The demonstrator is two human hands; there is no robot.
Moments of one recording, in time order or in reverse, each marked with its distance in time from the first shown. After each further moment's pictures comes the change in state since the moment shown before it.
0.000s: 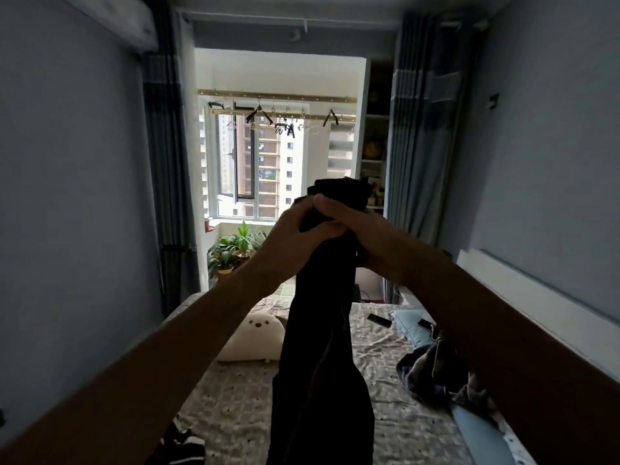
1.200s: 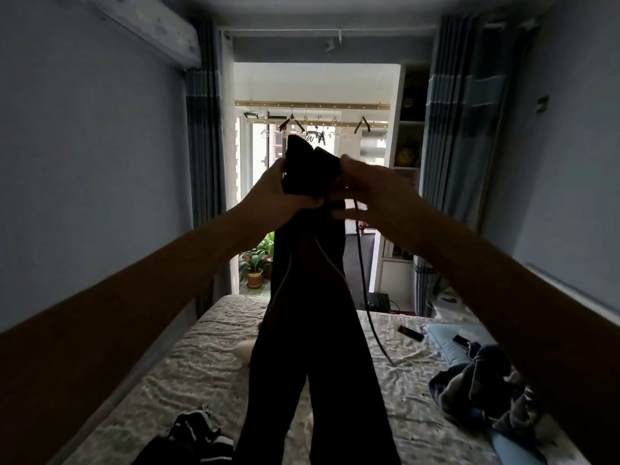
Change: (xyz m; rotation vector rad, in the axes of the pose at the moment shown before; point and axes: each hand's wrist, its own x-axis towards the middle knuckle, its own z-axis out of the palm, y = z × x) left_hand 0.028 0.043 -0.088 0.242 0.101 -0.165; right_hand 0.049 -0.037 0.011 -0.088 -0.063 -0.252
